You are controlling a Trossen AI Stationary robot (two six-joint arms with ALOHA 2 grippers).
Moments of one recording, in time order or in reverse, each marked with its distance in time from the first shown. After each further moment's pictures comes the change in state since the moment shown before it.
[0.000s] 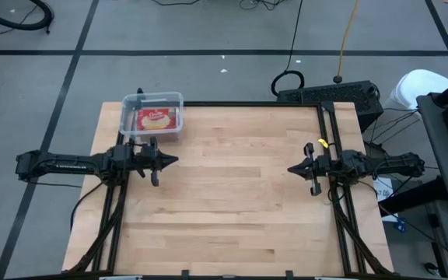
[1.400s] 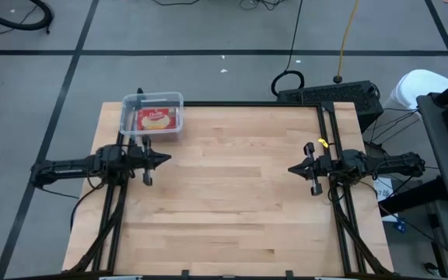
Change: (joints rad) left arm 0.000 -0.357 0.002 -0.256 0.002 0.098; right arm 0.000 0.014 0.000 0.053 -0.028 -0.023
